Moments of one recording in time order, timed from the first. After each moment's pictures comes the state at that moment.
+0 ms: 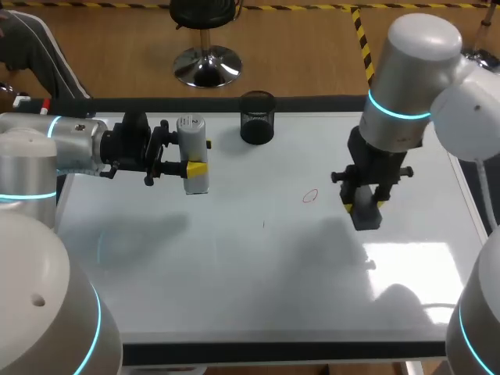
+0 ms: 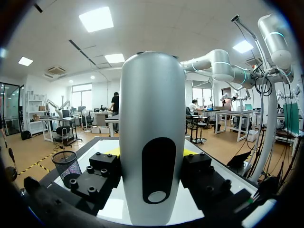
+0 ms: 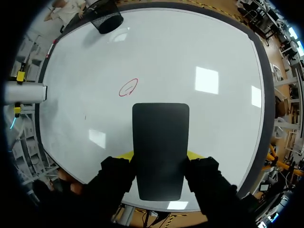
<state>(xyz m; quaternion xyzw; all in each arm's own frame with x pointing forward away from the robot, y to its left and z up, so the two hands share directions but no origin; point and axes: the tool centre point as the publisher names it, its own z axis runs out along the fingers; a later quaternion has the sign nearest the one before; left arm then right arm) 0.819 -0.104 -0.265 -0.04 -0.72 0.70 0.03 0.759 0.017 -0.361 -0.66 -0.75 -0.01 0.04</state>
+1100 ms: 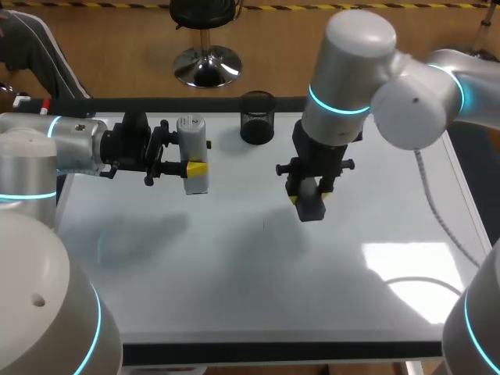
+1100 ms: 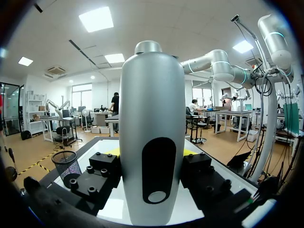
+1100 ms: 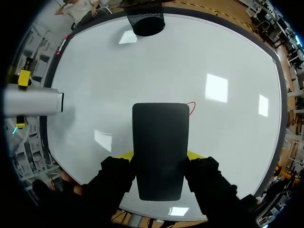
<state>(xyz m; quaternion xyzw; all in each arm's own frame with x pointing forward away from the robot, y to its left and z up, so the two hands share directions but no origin) 0.819 -0.103 -0.265 -0.04 -0.72 0.70 0.03 0.786 0.116 -0.369 -0.64 -0.77 -0.04 0.04</state>
